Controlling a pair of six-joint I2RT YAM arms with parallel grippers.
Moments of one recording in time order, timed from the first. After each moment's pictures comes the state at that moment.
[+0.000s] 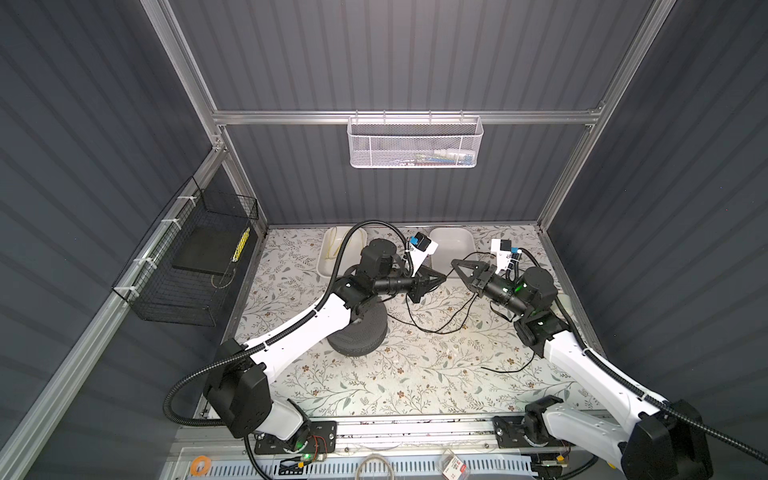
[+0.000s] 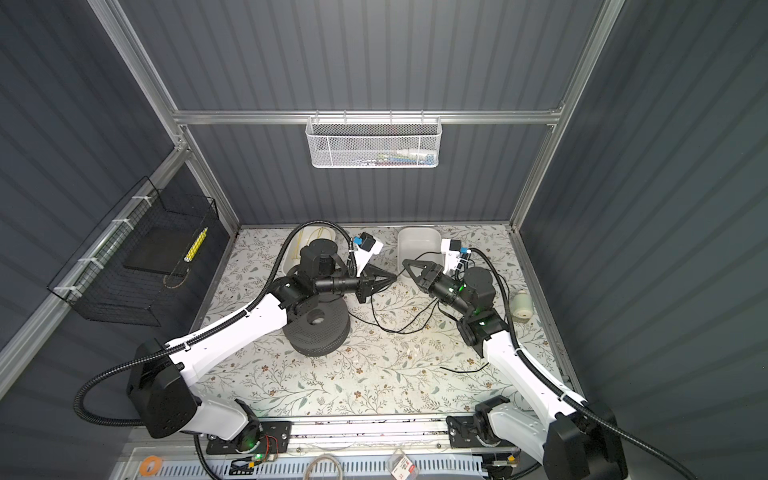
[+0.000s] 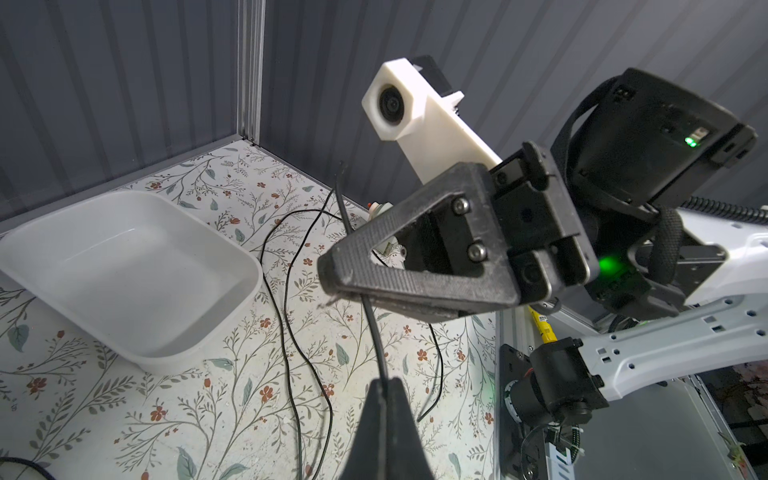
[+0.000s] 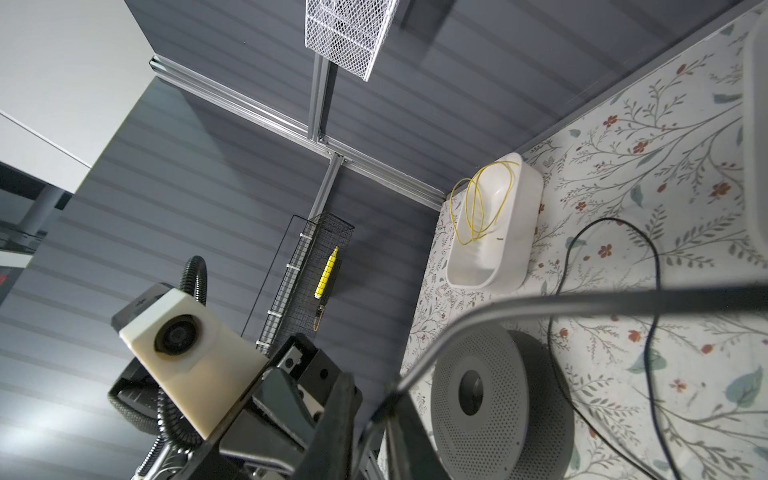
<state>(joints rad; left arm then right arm) -0.77 1.48 1.23 -0.04 0.58 -0.18 0.34 1.07 0.67 0.44 -0.53 1.13</state>
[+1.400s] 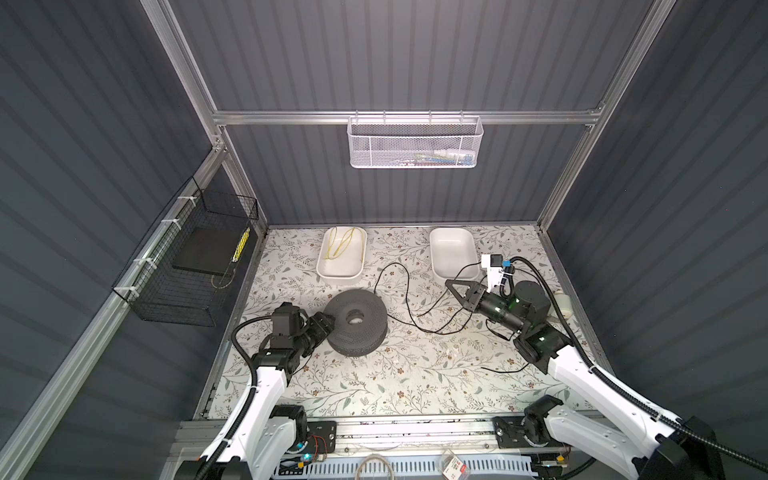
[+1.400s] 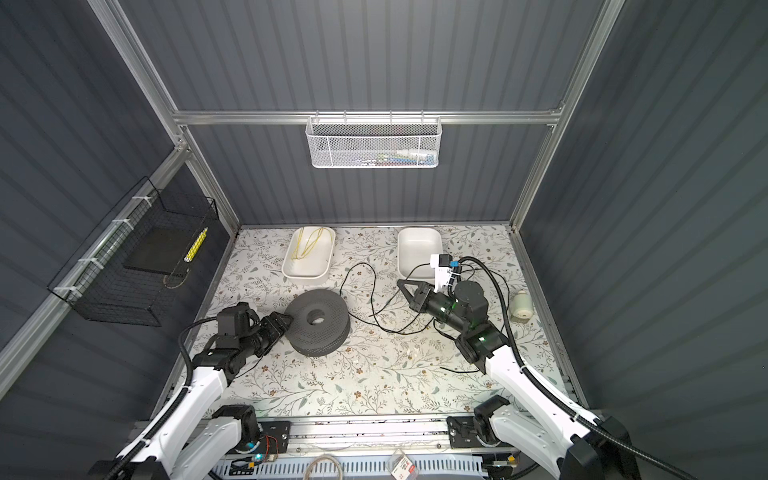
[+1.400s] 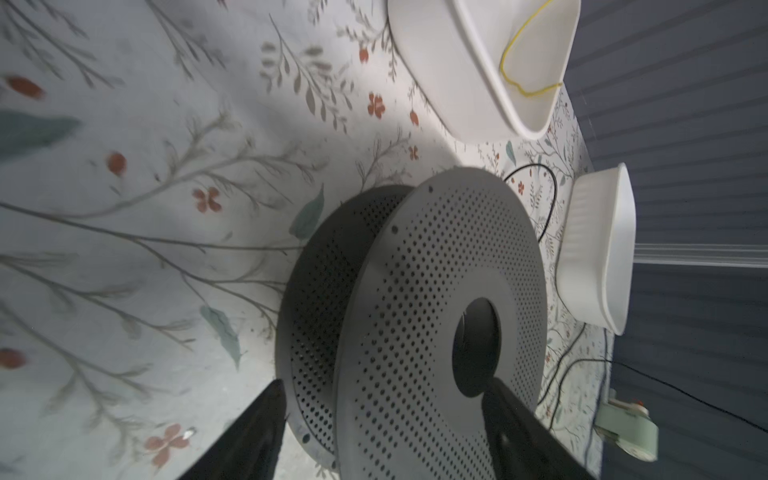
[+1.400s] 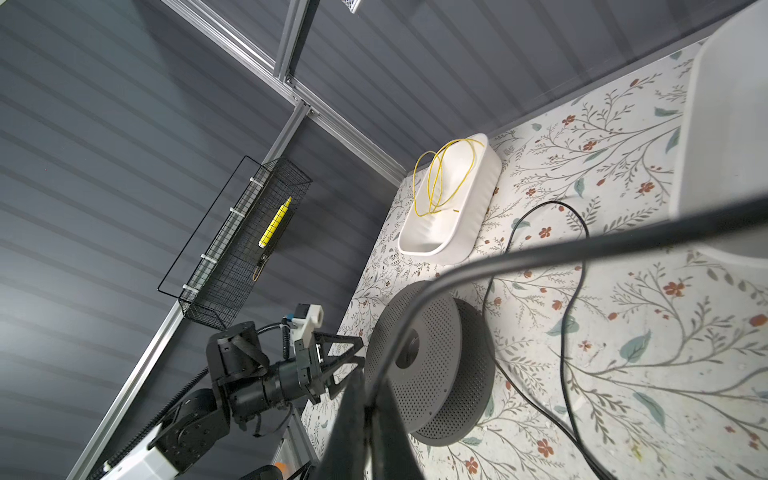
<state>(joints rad) -0.07 0.89 0.38 -0.26 0.33 -0.83 0.47 0.96 0.60 0.27 -0.42 0.85</state>
